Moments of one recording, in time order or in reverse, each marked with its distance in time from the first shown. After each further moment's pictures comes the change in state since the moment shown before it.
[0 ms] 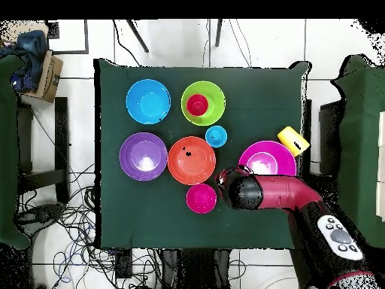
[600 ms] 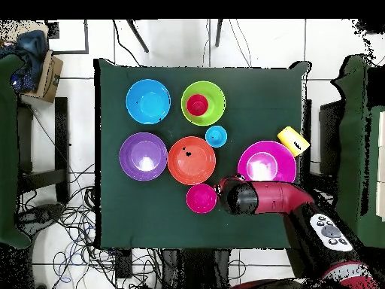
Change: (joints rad) arm 0.002 0.073 -0.037 -0.001 -0.044 -0.022 0.000
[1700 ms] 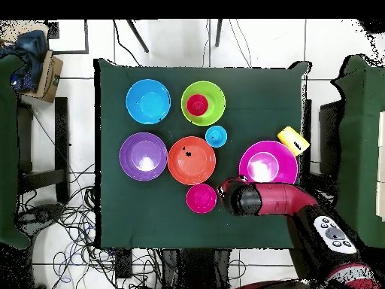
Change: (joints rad) arm -0.019 -0.003 0.003 0.002 -0.008 0.000 0.000
